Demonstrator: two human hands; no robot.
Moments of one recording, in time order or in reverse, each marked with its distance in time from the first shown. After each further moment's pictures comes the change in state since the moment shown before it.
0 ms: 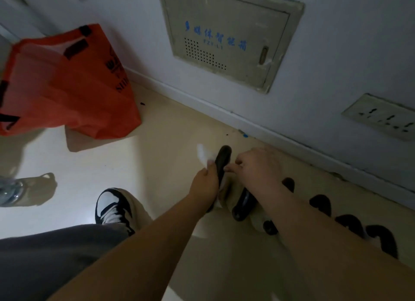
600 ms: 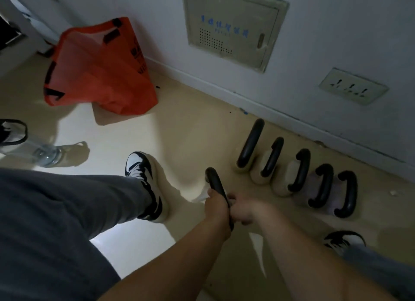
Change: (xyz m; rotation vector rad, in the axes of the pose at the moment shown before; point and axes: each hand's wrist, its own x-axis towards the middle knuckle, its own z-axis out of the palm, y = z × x) left_hand -0.150 -0.136 0.038 -0.675 0.074 -0.500; right_hand -0.211 -0.057 0.041 0.496 -0.783 0.322
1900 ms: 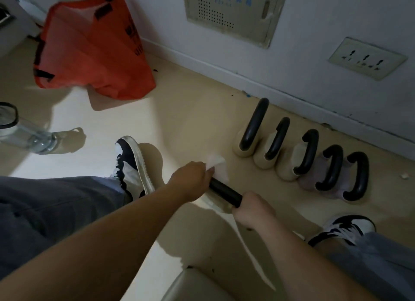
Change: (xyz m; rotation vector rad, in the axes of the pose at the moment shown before) left_hand 0.026 0.056 -0.075 1.649 0.032 1.211; right_hand 0.024 0.051 0.051 -0.166 0.340 0.041
